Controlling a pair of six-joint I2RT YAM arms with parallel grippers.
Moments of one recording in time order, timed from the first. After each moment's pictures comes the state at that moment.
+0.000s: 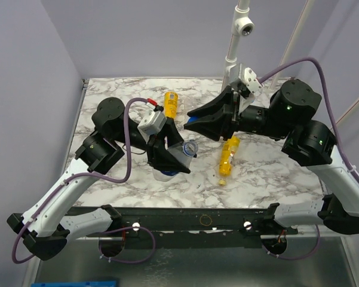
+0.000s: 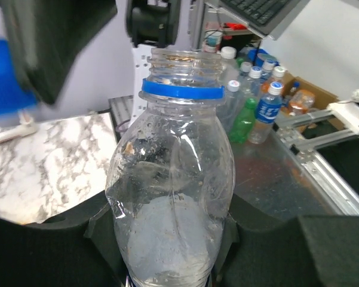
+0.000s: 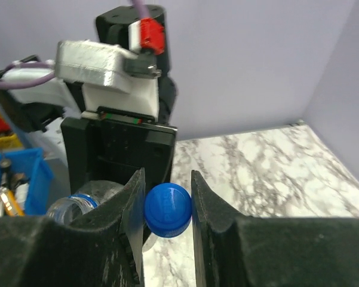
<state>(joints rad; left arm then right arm) -0.72 1.06 1.33 -0.14 1.25 -0.20 1.00 1.26 1.84 -0.50 -0.41 -0.02</state>
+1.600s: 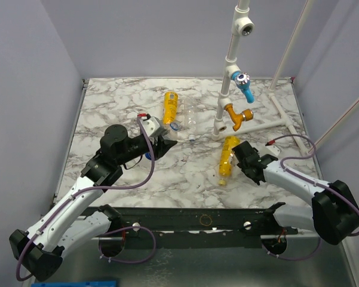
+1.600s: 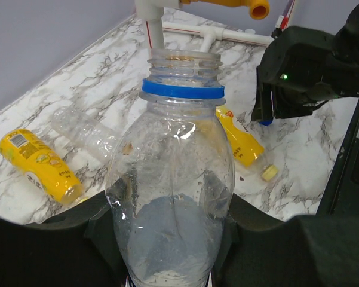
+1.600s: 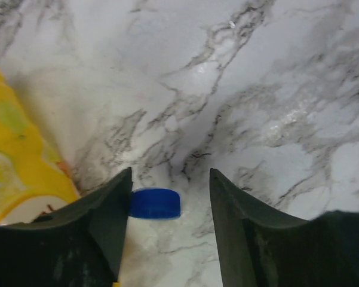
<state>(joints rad) -0.61 0.84 0.82 -0.09 0.40 0.10 0.53 1.22 0.59 -0.57 0.63 1.22</state>
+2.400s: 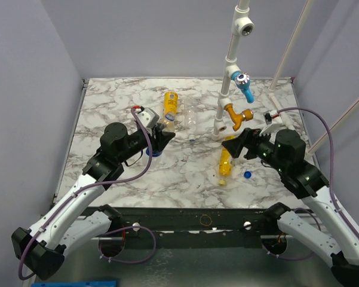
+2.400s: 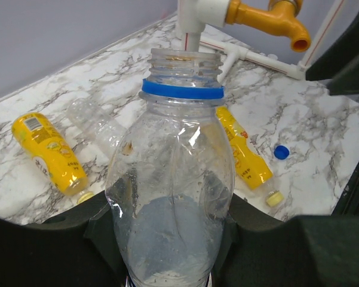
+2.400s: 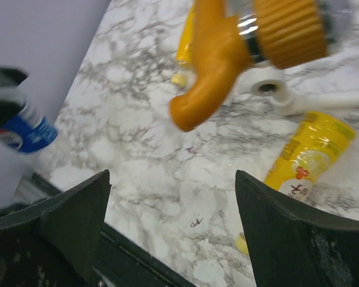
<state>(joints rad) -0.59 0.86 0.82 -0.03 0.30 -0.04 0.53 0.71 0.85 -0.44 0.01 0.54</state>
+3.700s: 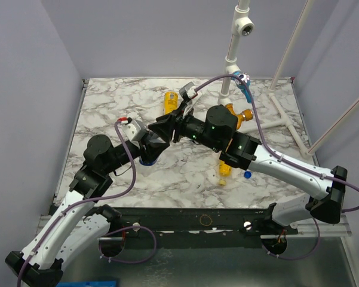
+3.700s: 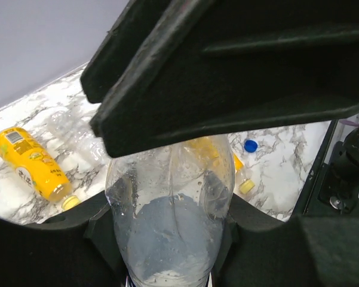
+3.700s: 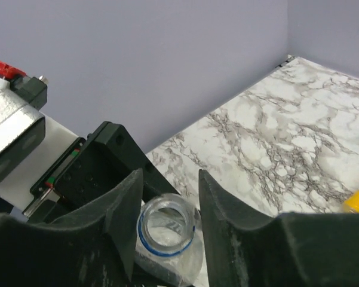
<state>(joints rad) -0.54 0.67 0.77 -0.08 0.45 -0.05 1.06 1.39 1.36 0.07 0.02 0.28</state>
